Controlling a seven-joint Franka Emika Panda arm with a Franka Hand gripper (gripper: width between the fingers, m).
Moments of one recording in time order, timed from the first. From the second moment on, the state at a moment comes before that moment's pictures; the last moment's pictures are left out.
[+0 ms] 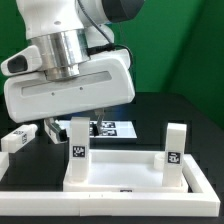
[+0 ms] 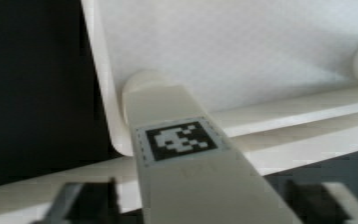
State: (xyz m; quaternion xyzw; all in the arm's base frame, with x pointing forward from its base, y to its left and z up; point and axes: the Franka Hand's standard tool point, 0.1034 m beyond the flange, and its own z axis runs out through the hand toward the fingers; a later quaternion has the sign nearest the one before) arm 0.631 -0.079 0.104 -0.98 0.12 -0.05 0.12
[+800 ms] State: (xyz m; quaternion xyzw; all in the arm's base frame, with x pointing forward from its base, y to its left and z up) arm 0.638 -0.072 0.104 -0.83 0.54 -0.01 0.14
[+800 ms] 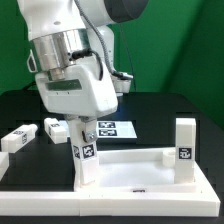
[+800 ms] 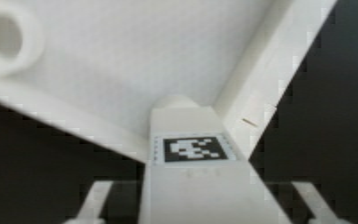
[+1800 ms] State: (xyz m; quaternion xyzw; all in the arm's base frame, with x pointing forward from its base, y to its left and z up) arm 0.632 -0.049 0.096 -0.86 0.48 0.03 0.15
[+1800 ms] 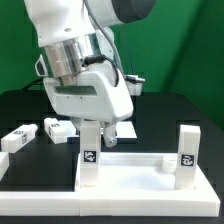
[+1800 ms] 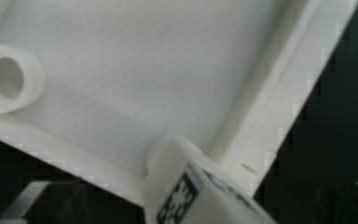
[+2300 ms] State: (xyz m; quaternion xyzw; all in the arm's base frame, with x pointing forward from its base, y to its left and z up) arm 0.639 -0.060 0.106 -0.96 0.26 0.00 0.12
